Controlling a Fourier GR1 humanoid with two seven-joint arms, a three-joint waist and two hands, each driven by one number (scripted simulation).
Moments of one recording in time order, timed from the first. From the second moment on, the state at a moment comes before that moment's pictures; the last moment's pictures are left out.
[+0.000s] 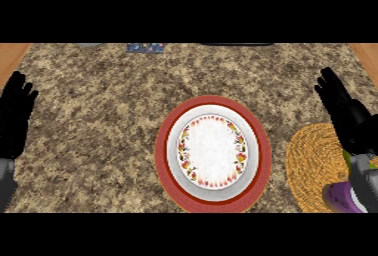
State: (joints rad) left arm -0.18 0.61 -0.09 -1.49 0.43 0.41 0.12; right arm -0.23 -0.50 0.12 -1.48 -0.32 -0.15 0.09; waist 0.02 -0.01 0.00
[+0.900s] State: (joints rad) left arm -0.24 0.60 -0.19 -1.59 0.37 0.22 0.02; right arm -0.13 -0.50 0.18 -1.45 -0.29 0.04 -0.05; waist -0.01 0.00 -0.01
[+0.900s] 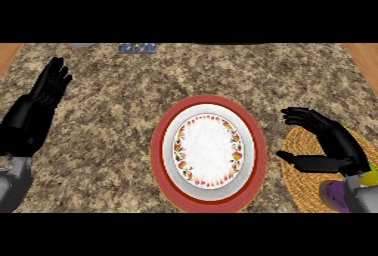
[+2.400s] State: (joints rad) left arm -0.29 0.50 -0.15 -1.57 0.28 0.16 0.04; right arm -0.34 -1.02 0.20 -1.37 -0.17 0.74 0.43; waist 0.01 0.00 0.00
